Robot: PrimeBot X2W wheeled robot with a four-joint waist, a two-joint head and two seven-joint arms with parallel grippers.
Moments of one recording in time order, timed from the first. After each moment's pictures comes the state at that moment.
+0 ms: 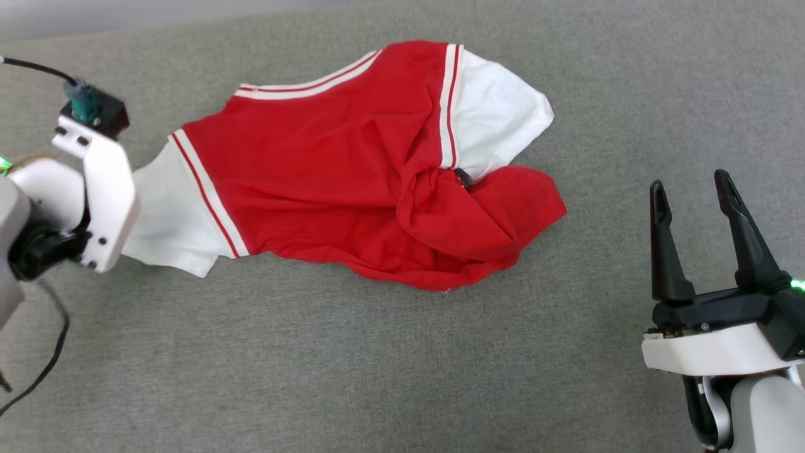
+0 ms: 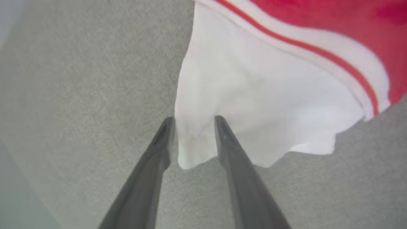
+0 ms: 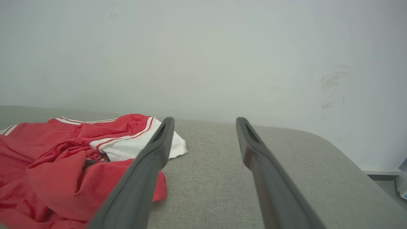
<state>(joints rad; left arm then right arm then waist) -1.03 0.88 -1.00 0.42 -0.89 -0.09 0.78 -0.16 -0.05 -0.03 -0.09 0.01 0.13 -0.26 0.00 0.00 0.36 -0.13</state>
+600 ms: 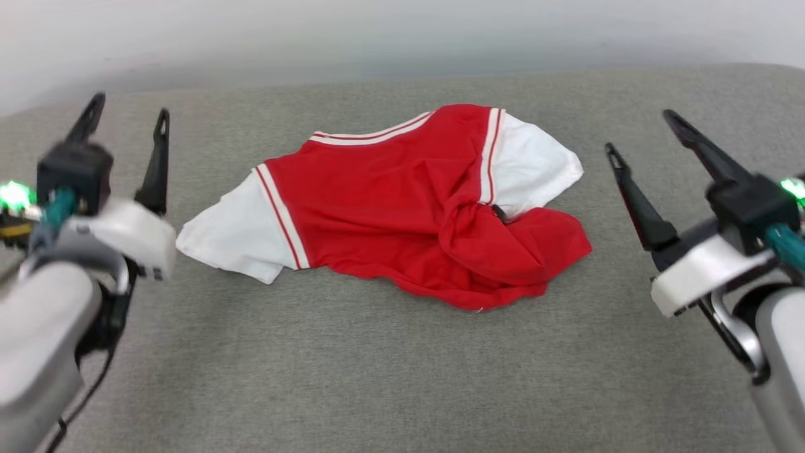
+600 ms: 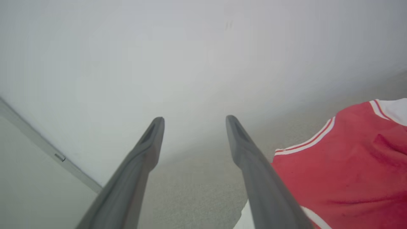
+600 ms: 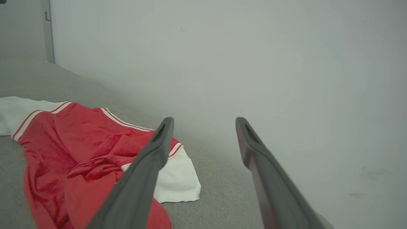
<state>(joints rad) -0.73 0.83 -0.80 0.19 -0.70 0.36 -0.18 -0.41 -0.39 0.25 -0.02 0.10 0.13 0.00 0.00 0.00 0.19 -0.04</state>
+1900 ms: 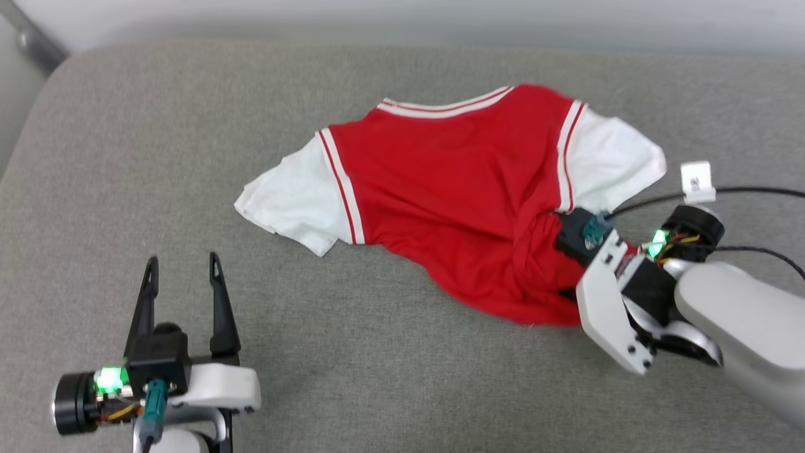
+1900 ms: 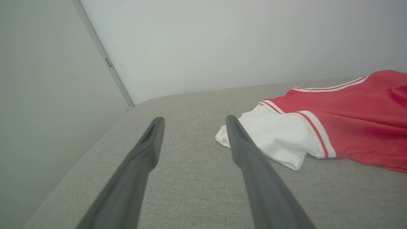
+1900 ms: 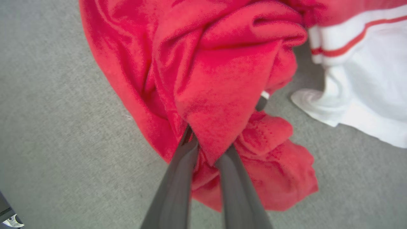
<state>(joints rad) -0.12 0.39 -0.34 0.01 -0.29 0.48 -0.26 -0.95 -0.63 1.27 0.33 0.81 0.13 0.51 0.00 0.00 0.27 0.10</state>
